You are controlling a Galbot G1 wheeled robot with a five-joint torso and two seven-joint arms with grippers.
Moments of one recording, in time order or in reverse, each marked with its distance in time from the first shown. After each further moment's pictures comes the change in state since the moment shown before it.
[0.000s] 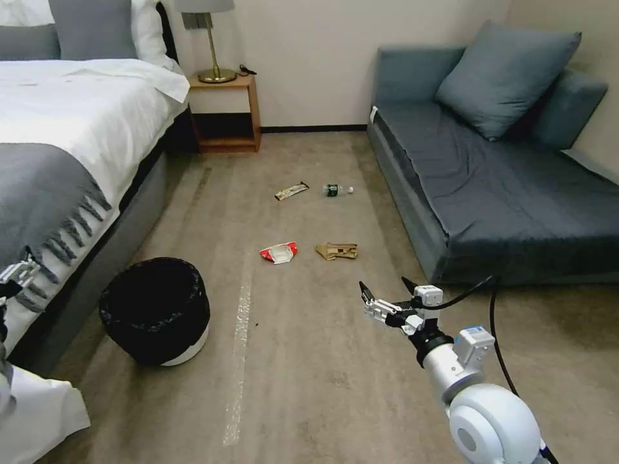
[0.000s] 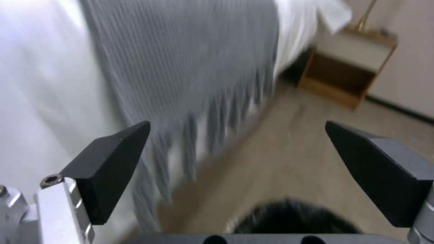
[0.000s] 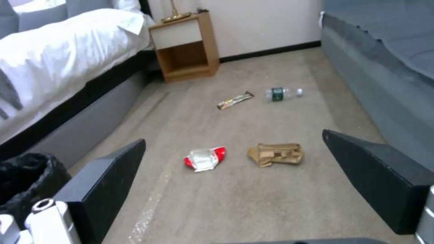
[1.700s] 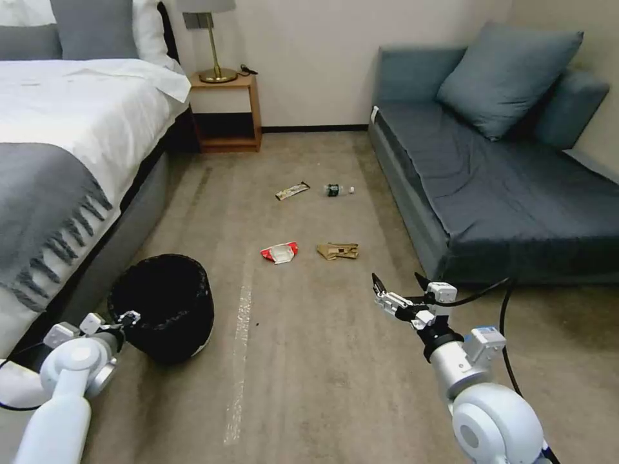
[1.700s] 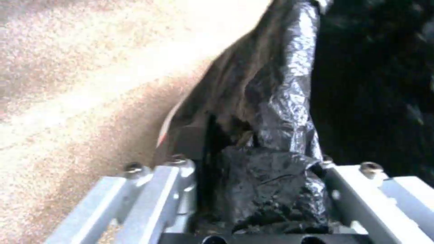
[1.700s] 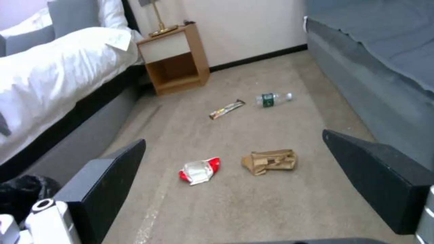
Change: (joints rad) left arm -0.267 -0.213 0.233 0.334 -0.340 0.153 -0.202; right arm 0.021 0.005 0.023 -0.003 0.073 0.008 0.045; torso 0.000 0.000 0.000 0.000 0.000
